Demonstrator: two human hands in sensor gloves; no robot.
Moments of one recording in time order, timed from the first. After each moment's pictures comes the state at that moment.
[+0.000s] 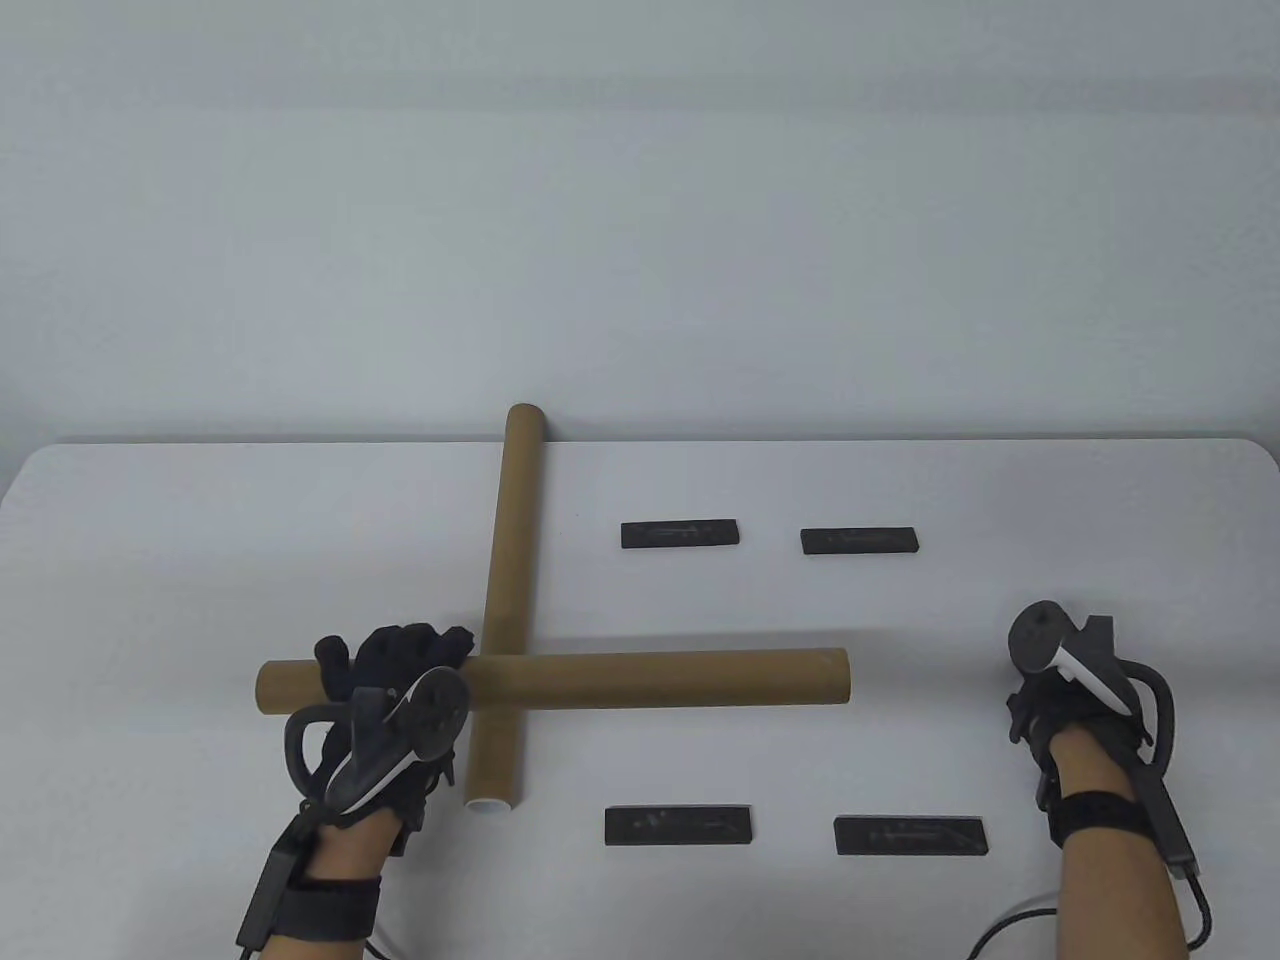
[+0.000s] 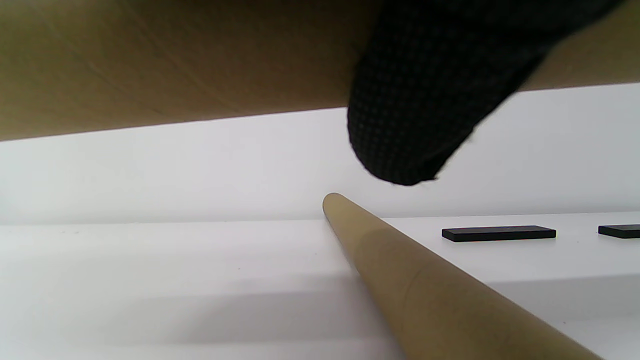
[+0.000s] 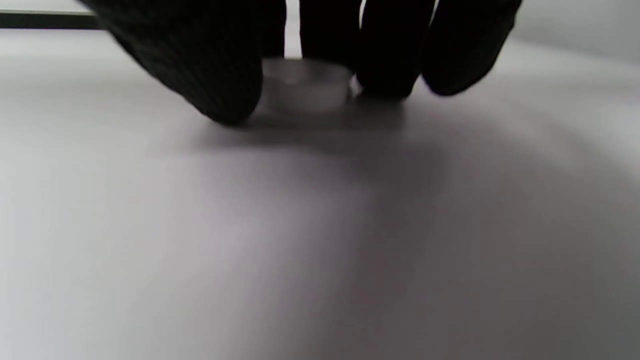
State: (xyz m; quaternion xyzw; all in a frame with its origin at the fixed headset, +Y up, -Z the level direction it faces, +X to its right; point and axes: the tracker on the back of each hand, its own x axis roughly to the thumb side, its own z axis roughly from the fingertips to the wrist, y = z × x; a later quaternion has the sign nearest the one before) left_hand -0.222 -0.680 -0.340 0.10 -0.01 -0.01 1.00; right_hand 0.381 -0.759 -0.420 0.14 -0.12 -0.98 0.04
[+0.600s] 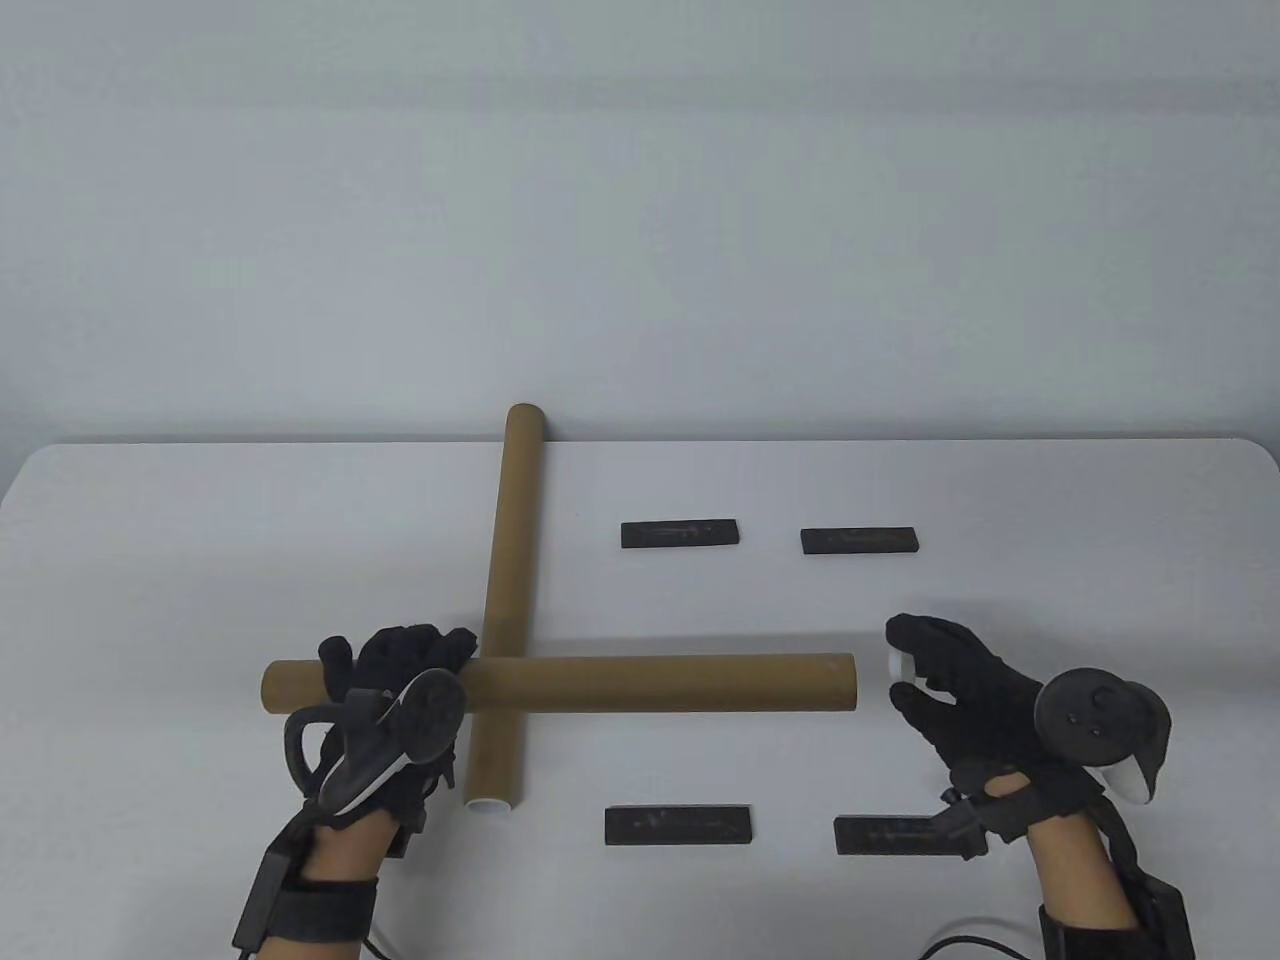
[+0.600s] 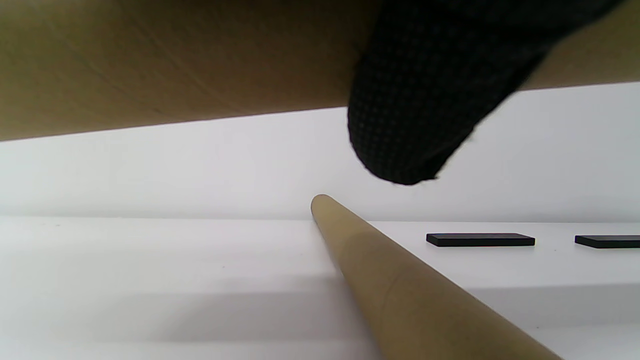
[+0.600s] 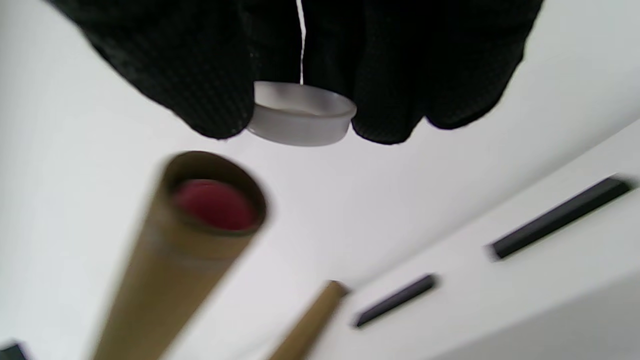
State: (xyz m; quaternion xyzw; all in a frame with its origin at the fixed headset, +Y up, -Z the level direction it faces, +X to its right) left_hand -0.225 -0.680 -0.338 0.10 -0.03 0.01 0.99; right_hand 0.282 -0.655 -0.325 -0.20 0.14 -0.88 -0.42
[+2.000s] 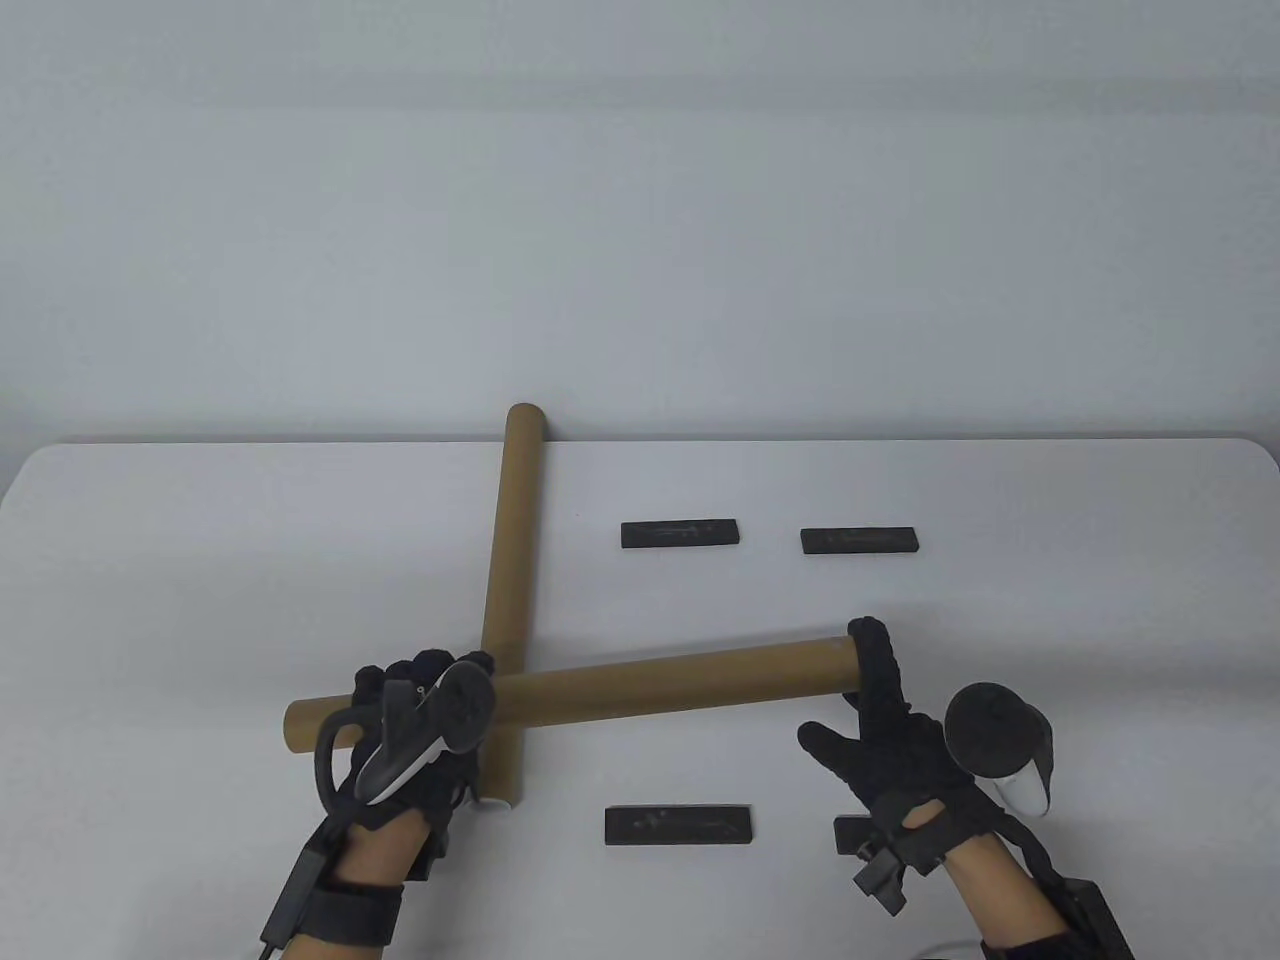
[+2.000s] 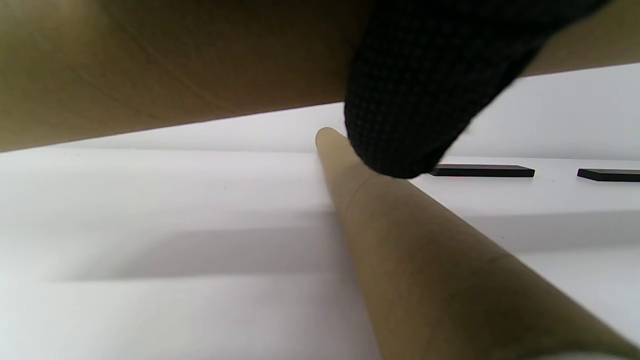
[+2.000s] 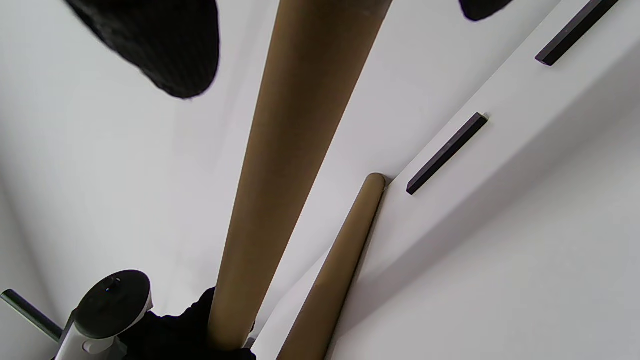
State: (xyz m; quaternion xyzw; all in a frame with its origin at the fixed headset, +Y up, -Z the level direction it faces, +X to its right) left_hand -0.207 -0.699 -0.346 -0.01 0.00 0.00 1.00; right_hand 0.225 -0.702 -0.328 -0.22 0.00 -0.85 -0.48
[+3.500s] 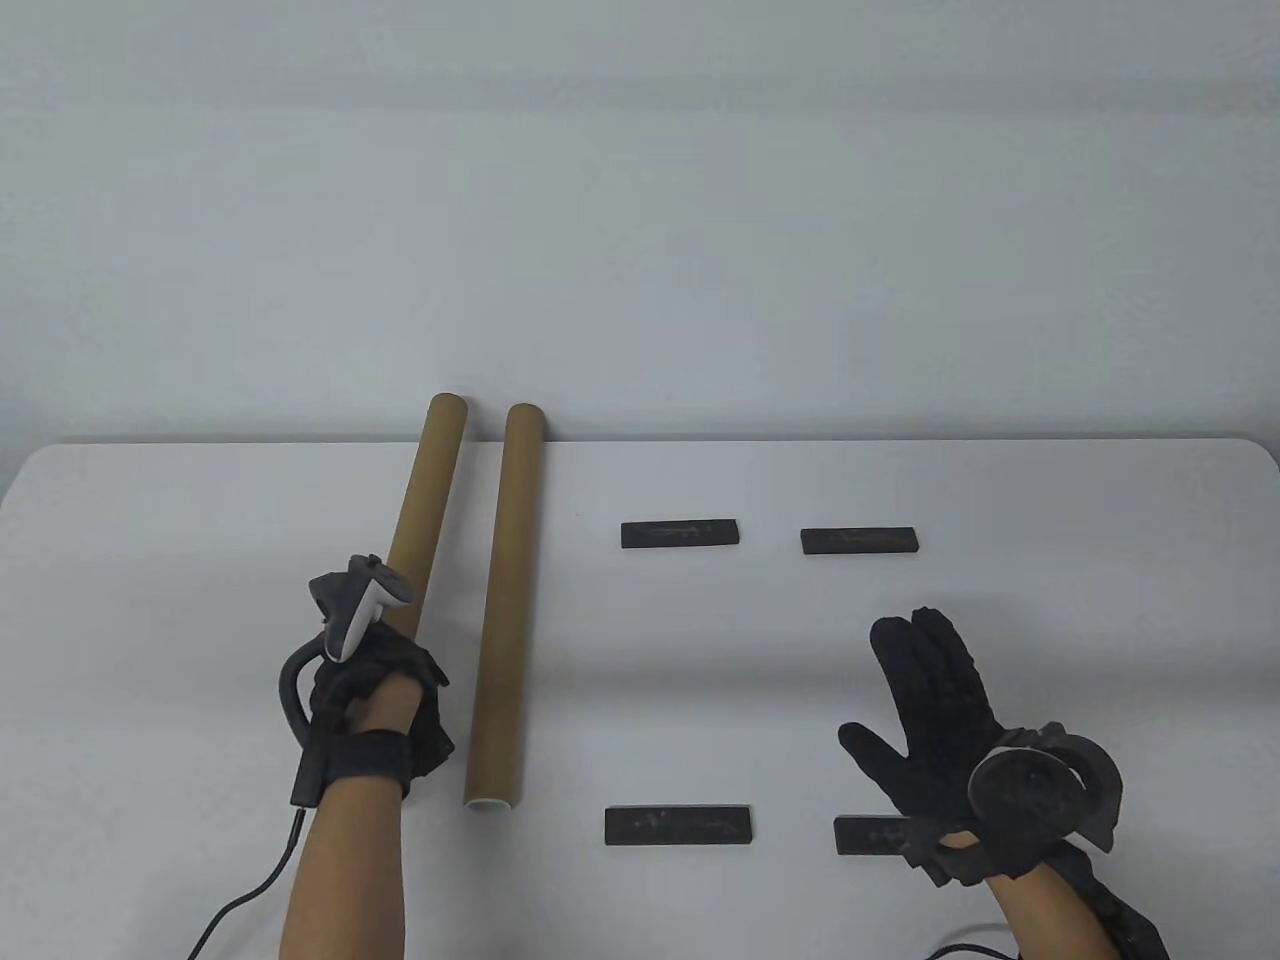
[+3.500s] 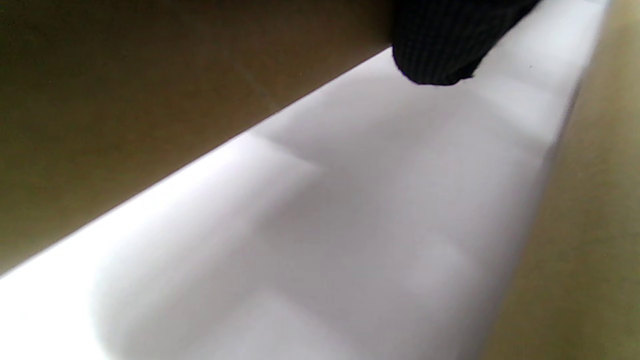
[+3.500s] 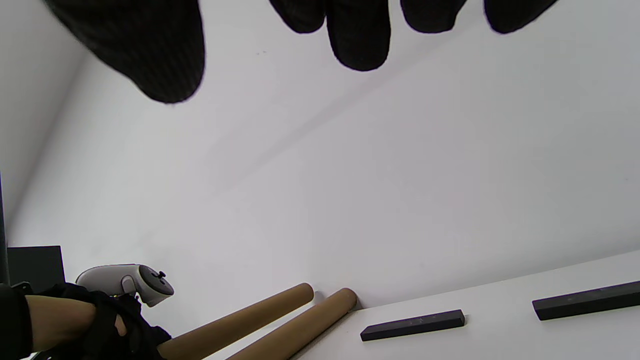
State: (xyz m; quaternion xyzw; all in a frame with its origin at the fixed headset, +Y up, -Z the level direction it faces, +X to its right) left_hand -0.275 -0.727 -0.442 -0.30 0.32 0.13 0.89; right_hand 0.240 -0.649 -0.290 -0.25 0.21 -0.91 -0.25
